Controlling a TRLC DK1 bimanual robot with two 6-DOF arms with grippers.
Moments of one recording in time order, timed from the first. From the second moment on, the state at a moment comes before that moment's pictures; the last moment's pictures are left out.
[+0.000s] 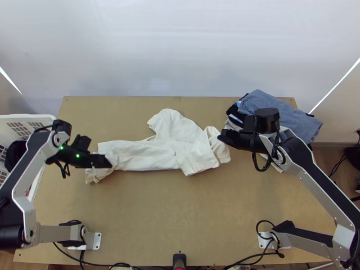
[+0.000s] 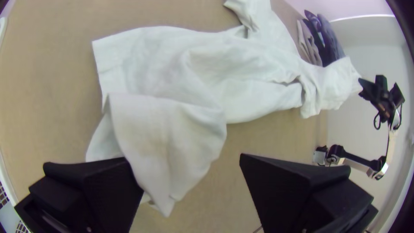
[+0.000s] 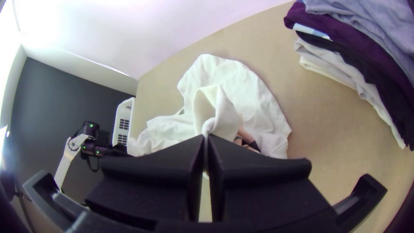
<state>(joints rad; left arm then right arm) 0.17 1.44 1.10 -1.14 0.49 0.28 0.44 1.29 1.16 -0.57 -0.34 0.74</state>
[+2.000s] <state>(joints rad) 0.34 1.65 2.15 -0.84 0.49 -0.52 0.33 1.50 1.91 -0.35 -0.15 0.73</state>
